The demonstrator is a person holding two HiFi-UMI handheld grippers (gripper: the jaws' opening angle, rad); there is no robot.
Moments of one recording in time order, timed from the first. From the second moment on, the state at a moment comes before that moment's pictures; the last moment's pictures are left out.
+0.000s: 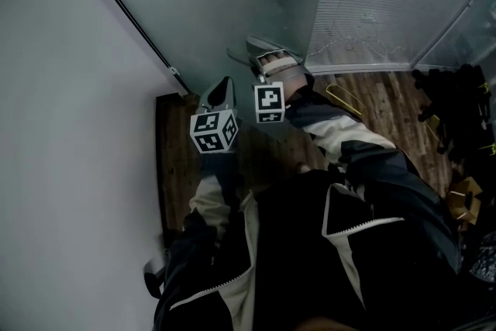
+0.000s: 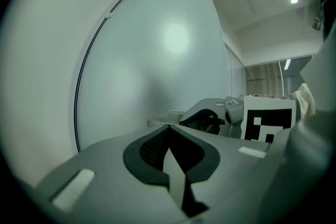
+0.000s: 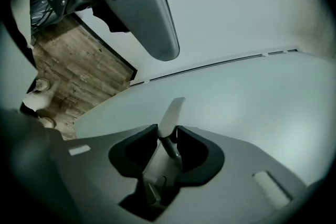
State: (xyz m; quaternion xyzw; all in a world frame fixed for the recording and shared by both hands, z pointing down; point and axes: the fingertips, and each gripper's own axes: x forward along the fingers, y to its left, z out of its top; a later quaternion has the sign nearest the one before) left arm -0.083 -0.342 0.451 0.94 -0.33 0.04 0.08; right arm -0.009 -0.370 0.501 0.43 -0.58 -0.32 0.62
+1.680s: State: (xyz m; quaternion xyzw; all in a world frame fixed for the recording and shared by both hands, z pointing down) left arm 0.056 -0.397 0.457 0.92 -0.38 0.06 0.09; right arm 0.216 -0.533 0.517 0.40 -0.55 -0.33 0.66
